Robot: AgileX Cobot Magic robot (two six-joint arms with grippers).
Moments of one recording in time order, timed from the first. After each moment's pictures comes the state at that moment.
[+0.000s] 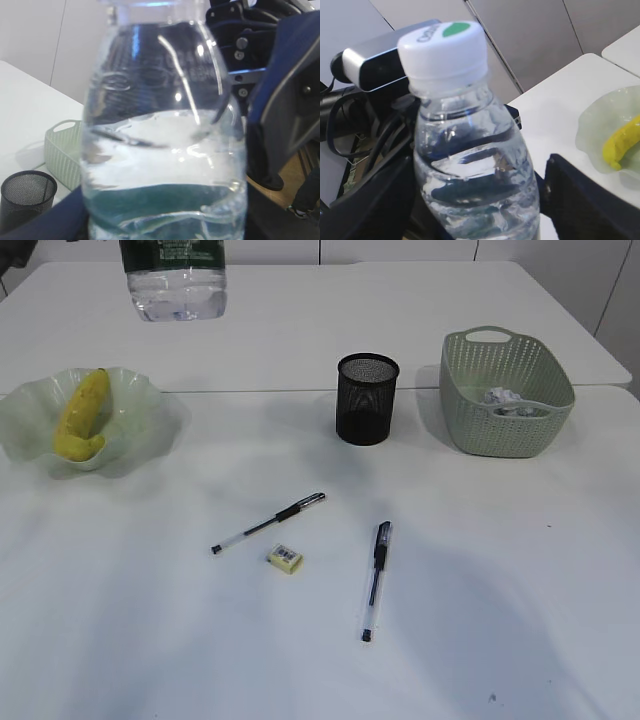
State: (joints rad) left arm -0.16 1.54 -1.19 -1.72 0.96 1.52; right arm 0.34 2.08 -2.28 1.18 1.24 -0.68
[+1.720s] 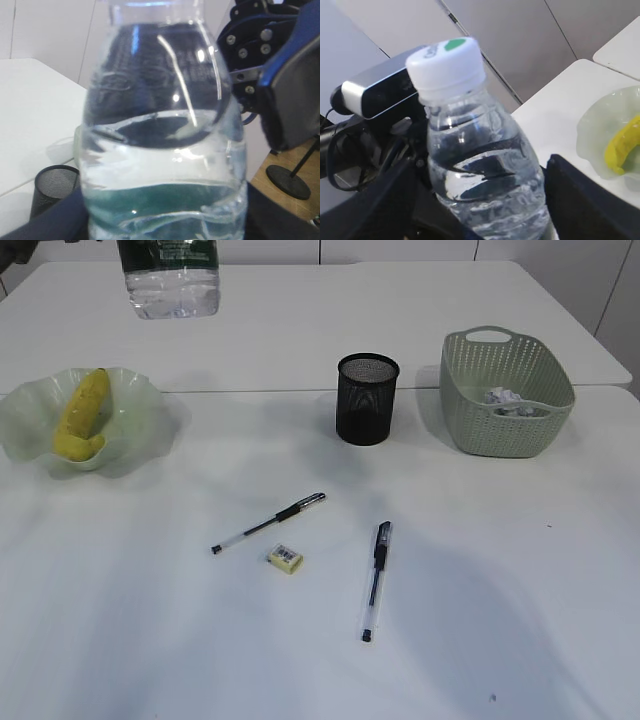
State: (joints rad) left arm -0.16 1.55 -1.19 -1.72 0.86 1.52; right arm 0.34 2.09 -2.28 1.20 1.17 -0.58
